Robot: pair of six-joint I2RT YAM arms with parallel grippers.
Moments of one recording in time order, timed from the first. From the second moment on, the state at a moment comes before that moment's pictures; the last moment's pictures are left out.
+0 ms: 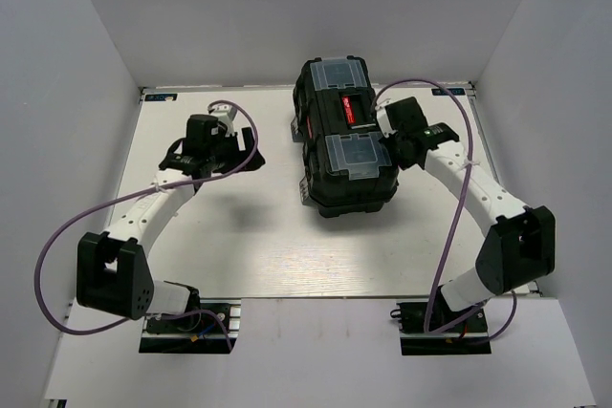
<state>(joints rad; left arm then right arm) -0.25 1.36 1.02 -0.32 0.22 -0.32 0.42 1.50 1.30 -0.75 0.34 -0.33</state>
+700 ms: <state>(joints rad) -0.26 1.25 0.94 -0.31 0.23 -0.25 0.31 1.07 0.99 -0.62 0.40 -0.29</state>
